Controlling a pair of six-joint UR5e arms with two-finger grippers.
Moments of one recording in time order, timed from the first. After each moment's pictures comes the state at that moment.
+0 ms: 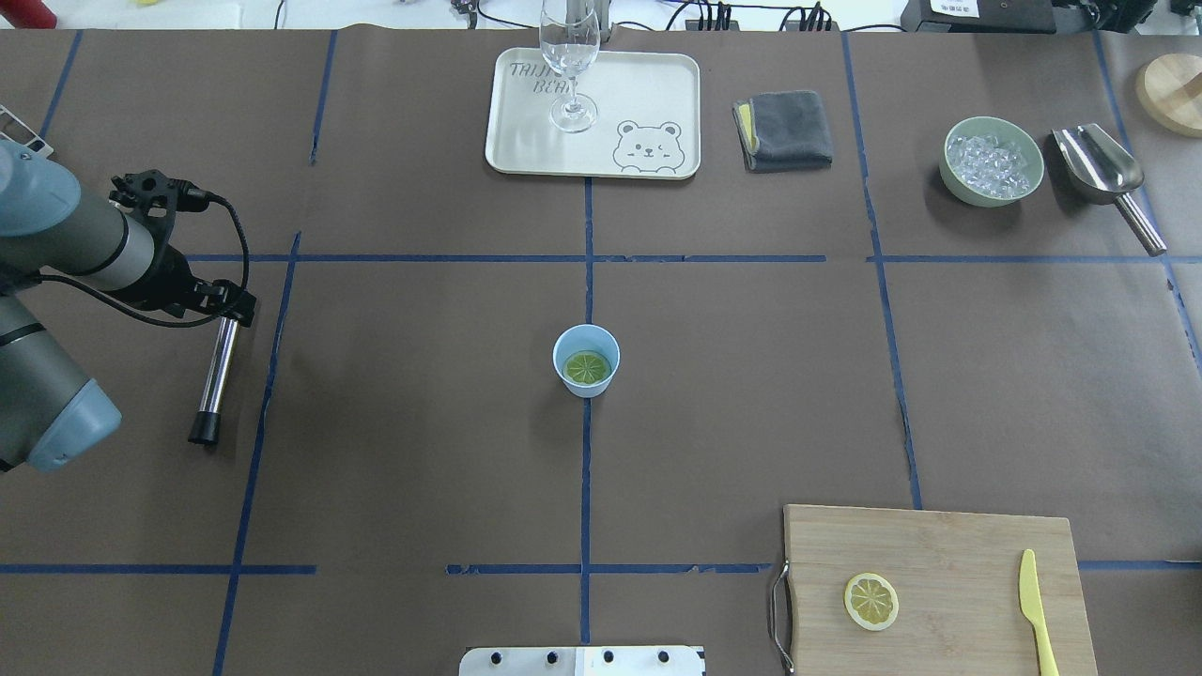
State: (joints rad) left arm -0.85 -1.75 -1.65 -1.96 -2.09 -0.79; right arm 1.49 -1.56 1.75 -1.75 2.28 -0.18
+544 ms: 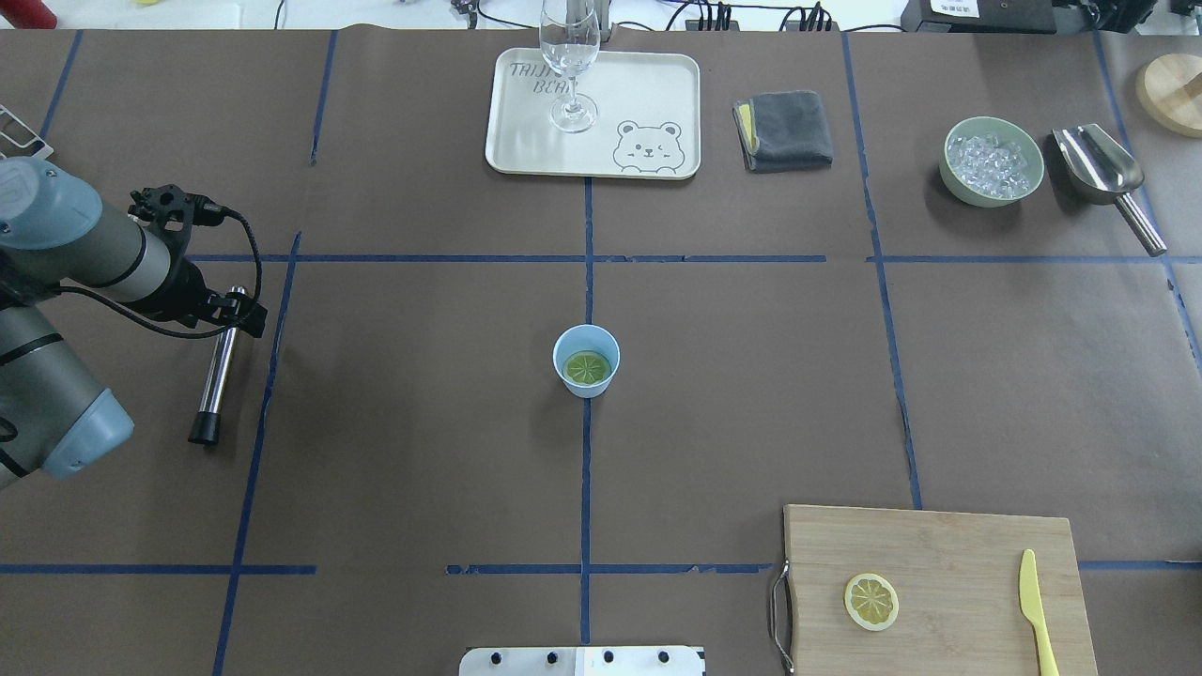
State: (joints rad) left arm -0.83 -1.76 -1.61 -2.00 -2.08 -0.79; right arm 1.50 -1.56 1.74 -1.75 2.28 -0.18
